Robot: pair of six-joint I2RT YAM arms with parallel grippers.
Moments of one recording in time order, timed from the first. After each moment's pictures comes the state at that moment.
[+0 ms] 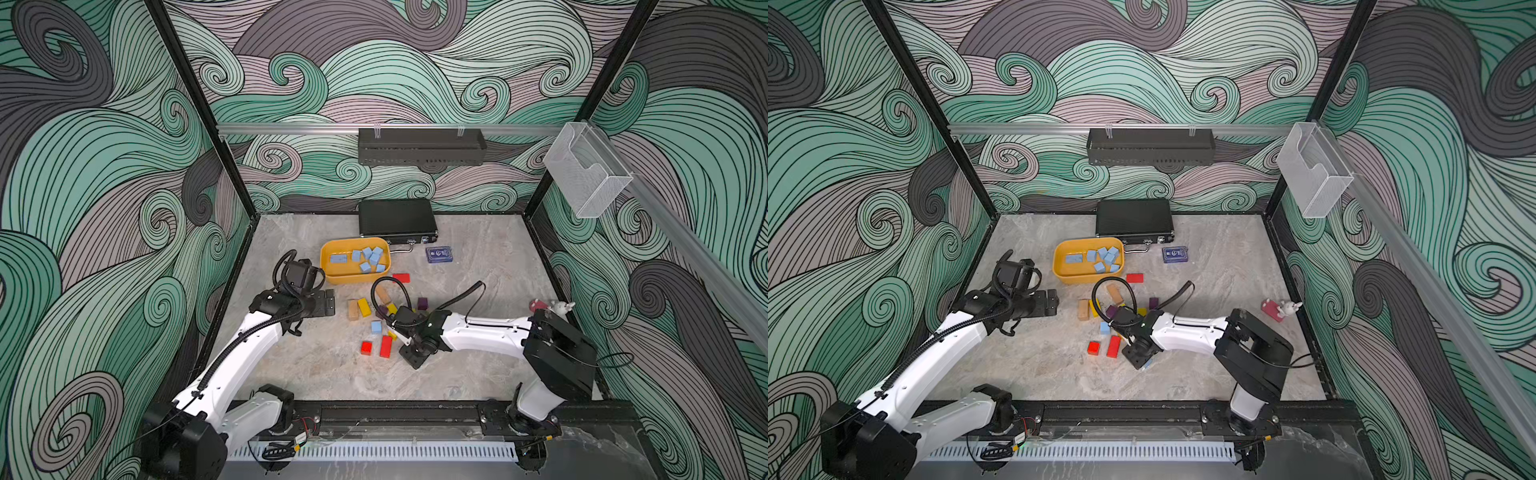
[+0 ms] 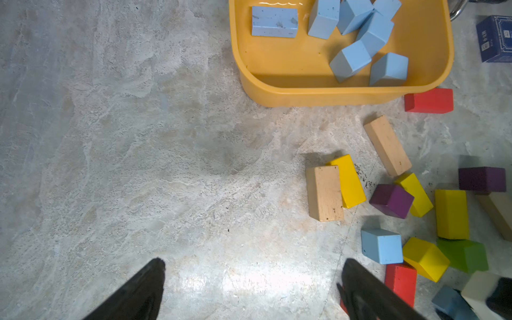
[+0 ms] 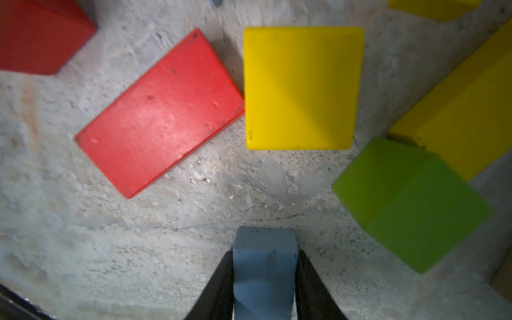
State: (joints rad) left arm -0.31 1.06 0.85 -0.80 -0.12 -0.35; right arm 1.04 1.67 0.92 -0.62 0.03 0.19
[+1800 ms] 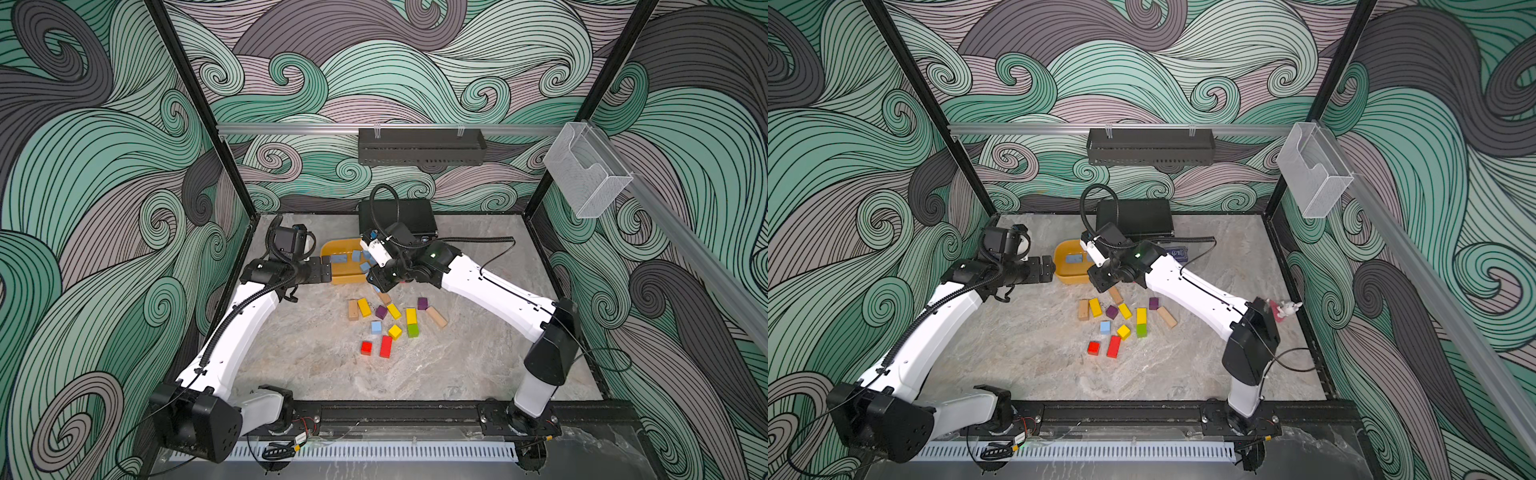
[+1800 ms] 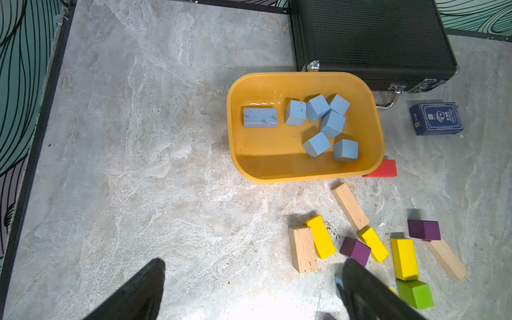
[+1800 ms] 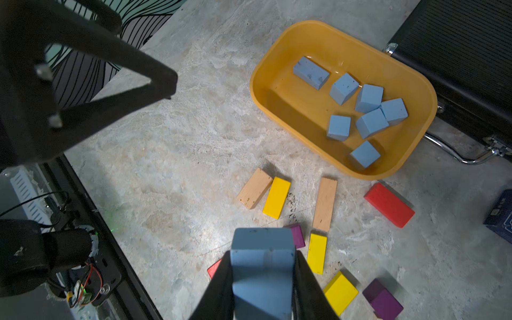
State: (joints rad) left arm -0.19 1.24 1.18 -0.83 -0.05 -0.24; right arm 0.86 1.83 1.76 -0.81 -0.08 0.12
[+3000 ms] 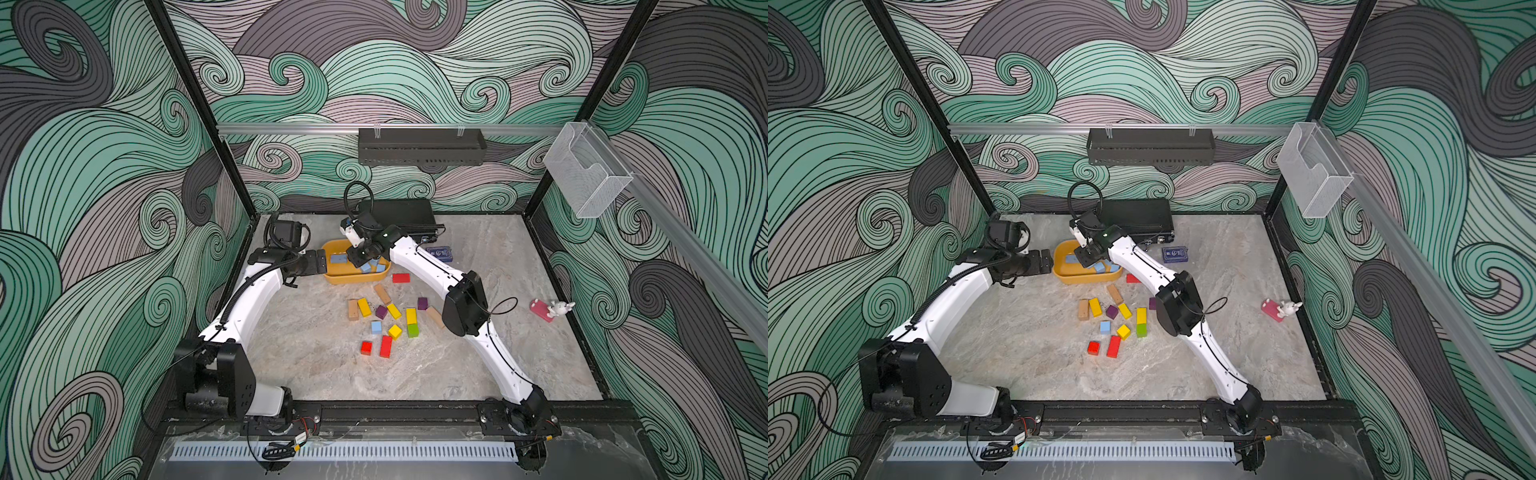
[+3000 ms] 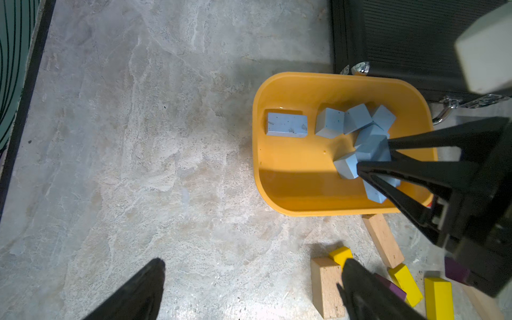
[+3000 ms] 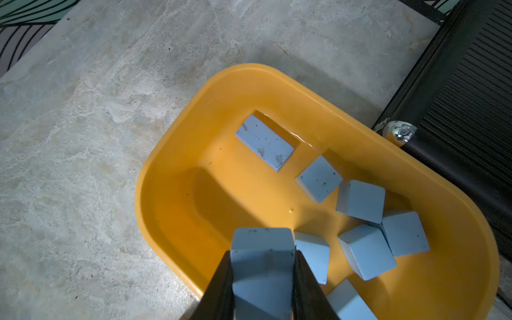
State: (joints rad) left arm -0.09 1.41 1.19 -0.73 -0.01 -0.21; right arm 0.77 2.55 2.48 -0.84 -0.06 0.03
